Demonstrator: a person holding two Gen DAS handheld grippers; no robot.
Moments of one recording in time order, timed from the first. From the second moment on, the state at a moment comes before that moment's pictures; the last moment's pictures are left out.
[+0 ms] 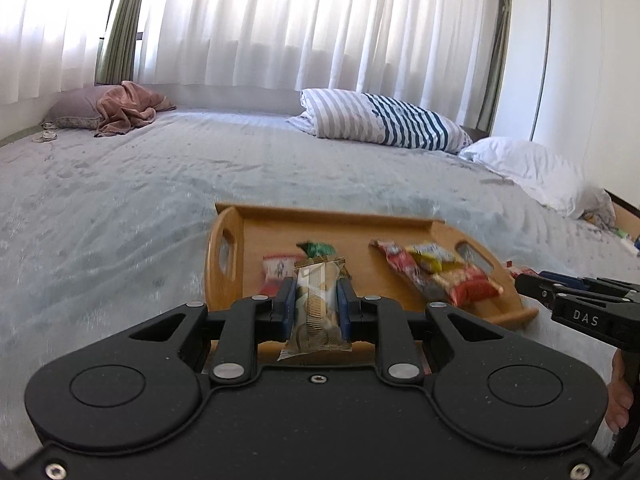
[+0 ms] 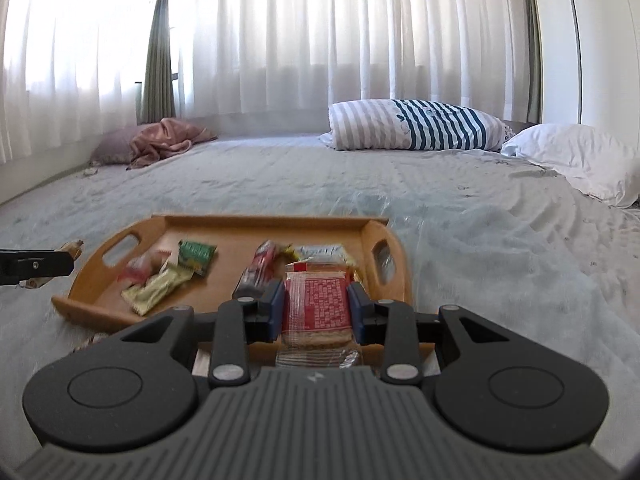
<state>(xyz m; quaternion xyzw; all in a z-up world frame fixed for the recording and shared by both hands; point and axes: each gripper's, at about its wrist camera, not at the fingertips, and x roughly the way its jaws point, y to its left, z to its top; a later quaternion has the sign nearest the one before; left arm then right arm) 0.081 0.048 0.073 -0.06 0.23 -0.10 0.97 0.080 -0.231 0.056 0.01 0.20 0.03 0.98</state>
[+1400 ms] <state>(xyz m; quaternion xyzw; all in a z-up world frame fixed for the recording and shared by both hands) 0.319 0.056 0.032 -0.08 0.34 -0.04 0.93 0.326 -0.243 0.031 0.09 0.38 0.01 0.92</state>
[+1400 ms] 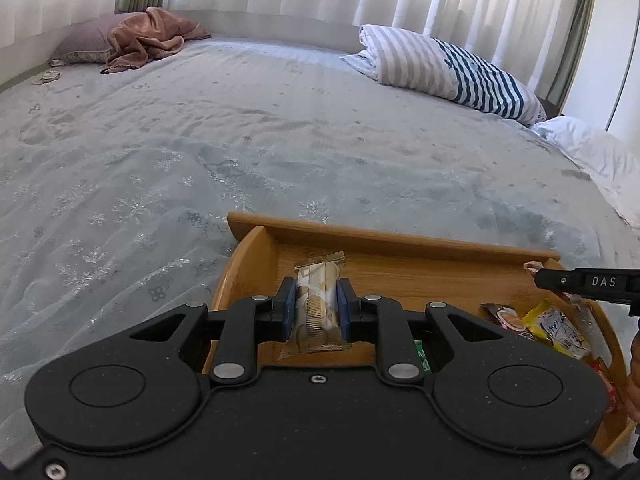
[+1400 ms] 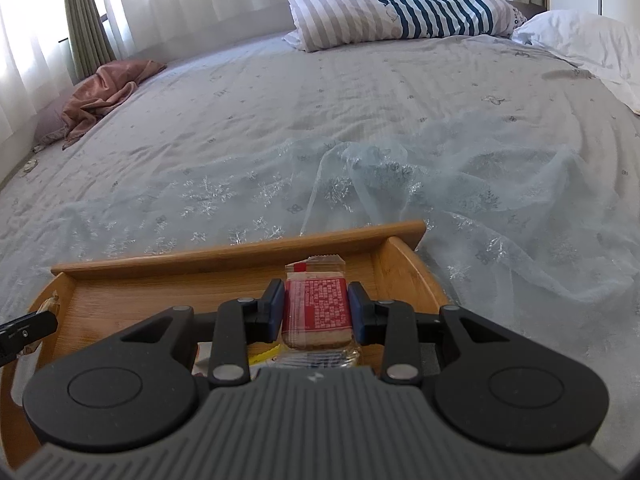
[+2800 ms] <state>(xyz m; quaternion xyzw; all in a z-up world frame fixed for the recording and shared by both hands) 0.300 0.044 0.039 -0.05 0.32 -0.03 0.94 0.297 -0.248 0.035 0.09 0.33 0.03 0.94</state>
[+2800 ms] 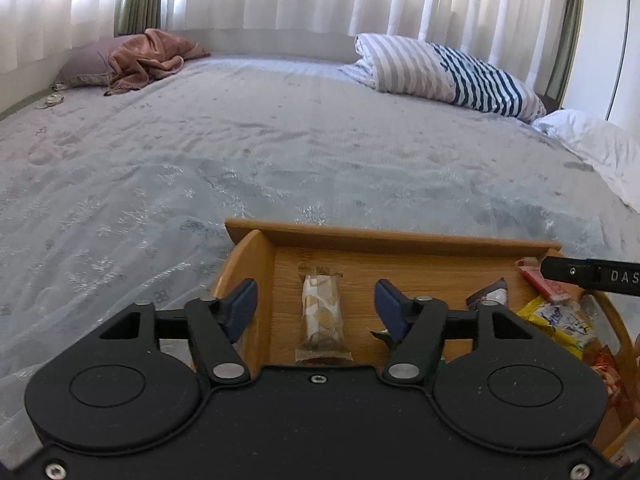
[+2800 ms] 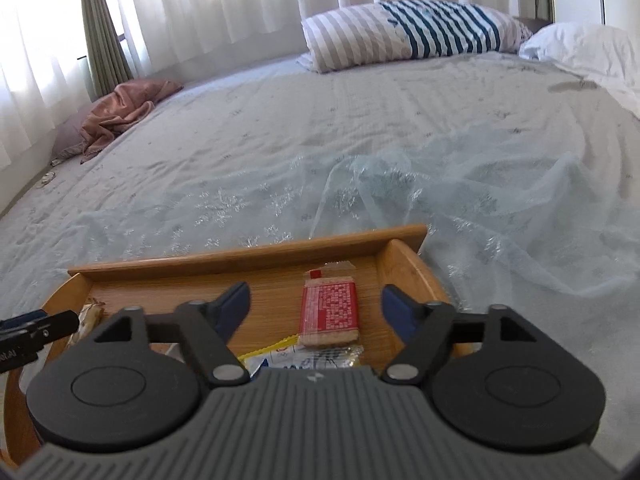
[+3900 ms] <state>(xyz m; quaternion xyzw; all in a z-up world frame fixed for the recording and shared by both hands) 0.110 0.022 0.066 -0.01 0.27 -0.08 0.96 0.113 -0.243 0.059 0.02 0.21 0.09 0.97</state>
